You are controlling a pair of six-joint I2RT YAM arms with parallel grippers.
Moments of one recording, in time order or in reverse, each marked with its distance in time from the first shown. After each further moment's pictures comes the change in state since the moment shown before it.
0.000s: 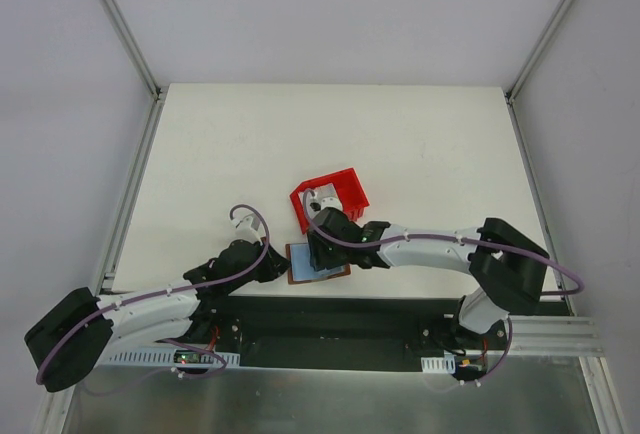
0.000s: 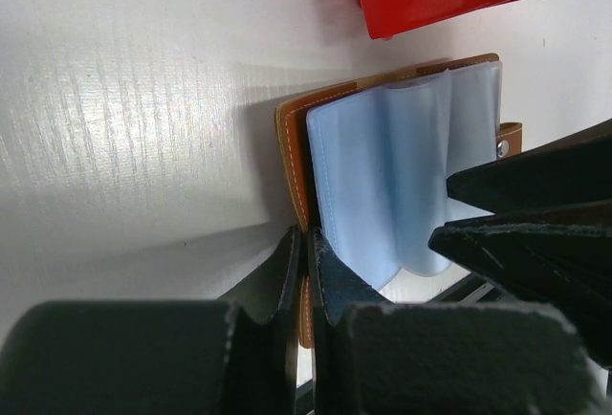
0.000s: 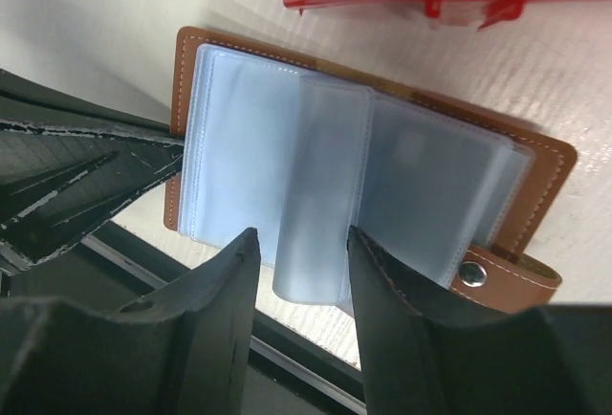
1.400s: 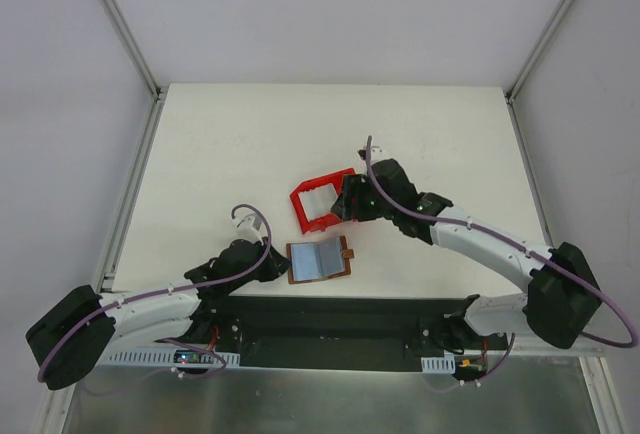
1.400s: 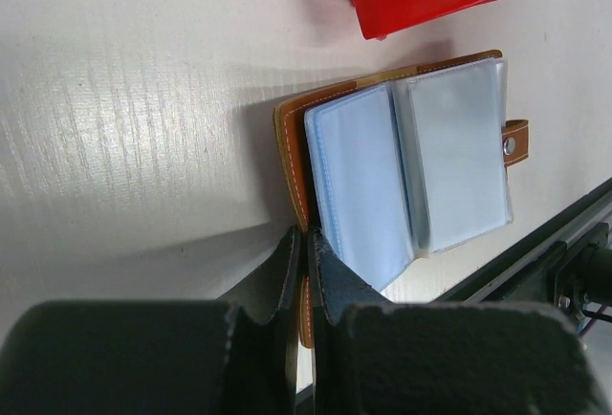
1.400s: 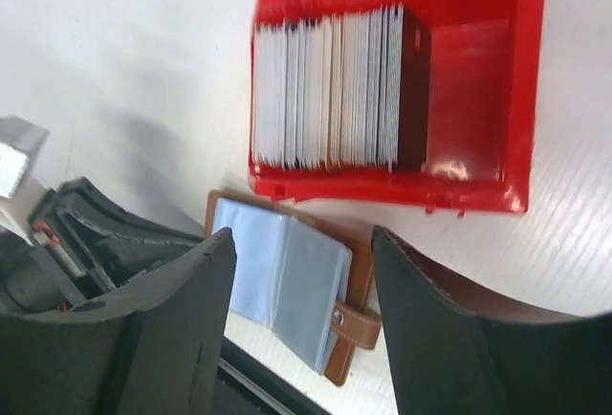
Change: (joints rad) left arm 0.000 0.018 0.000 0.024 0.005 0.026; right arm -0.323 -0.283 -0.053 0.068 -0.138 -0.129
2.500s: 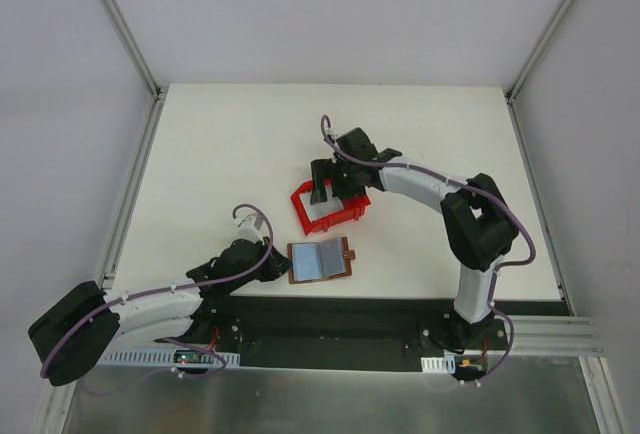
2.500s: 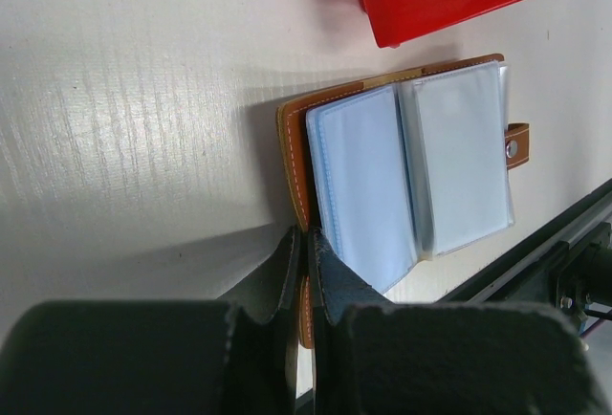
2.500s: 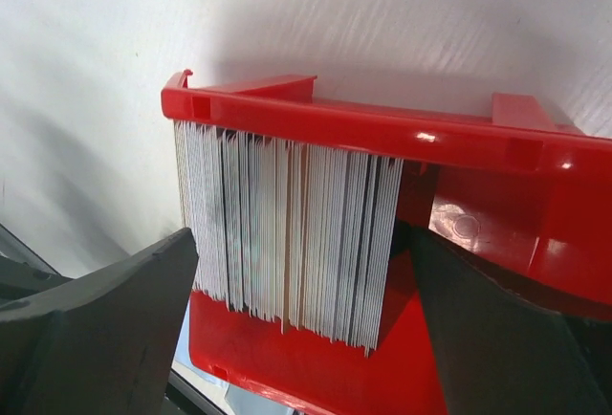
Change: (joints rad) left arm 0.000 0.035 0.000 0.030 0.005 0.003; right arm -0.144 0.568 0.461 -0.181 -0.262 -0.207
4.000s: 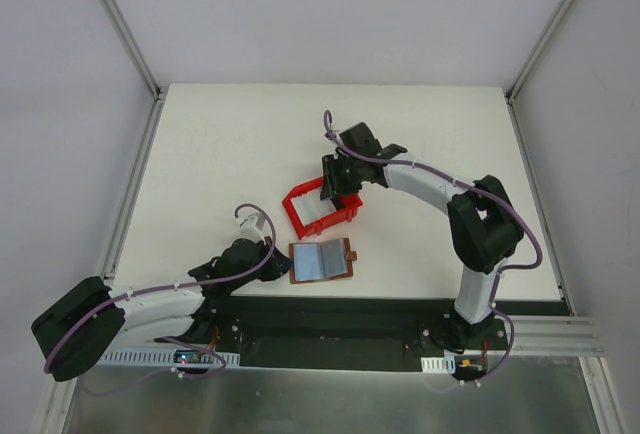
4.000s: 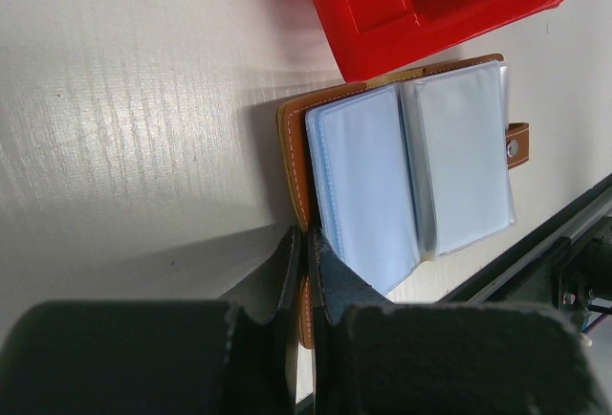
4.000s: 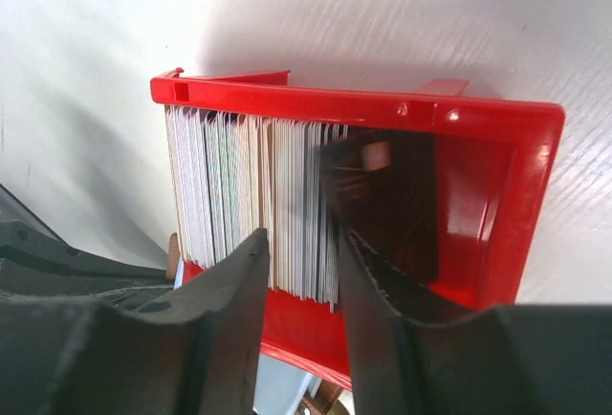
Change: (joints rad) left arm 0.000 0.043 0.000 0.047 0.015 0.015; right arm -0.013 -0.020 0.031 -0.044 -0.050 -0.021
